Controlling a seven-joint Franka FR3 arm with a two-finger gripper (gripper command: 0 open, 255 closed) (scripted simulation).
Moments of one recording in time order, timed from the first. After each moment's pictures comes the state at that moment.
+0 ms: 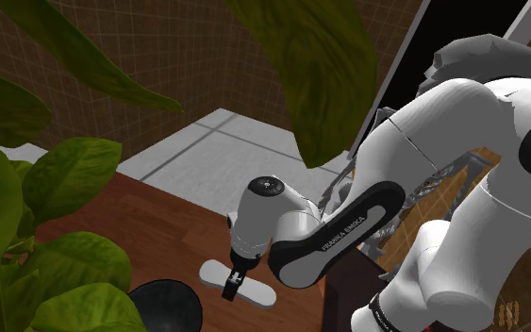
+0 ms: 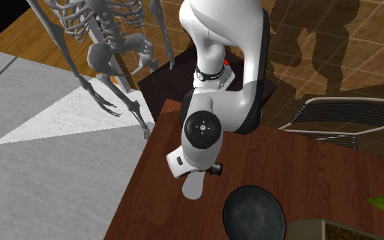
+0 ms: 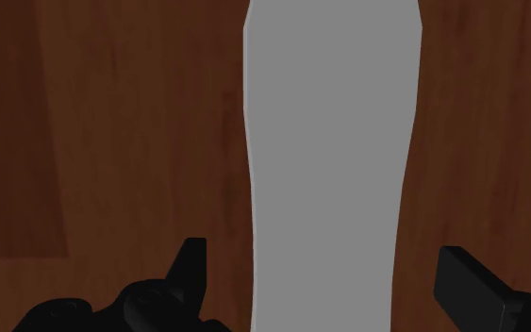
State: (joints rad) arm 0.33 0.02 0.35 -2.65 0.03 2.68 0.19
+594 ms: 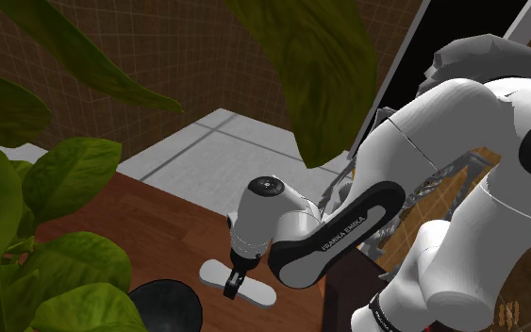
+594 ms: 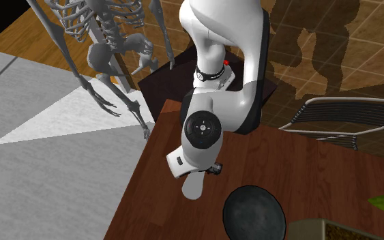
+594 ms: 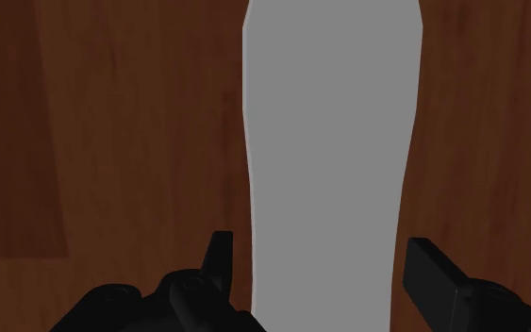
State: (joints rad) arm 0.33 0.02 0.35 -2.65 0.03 2.68 0.19
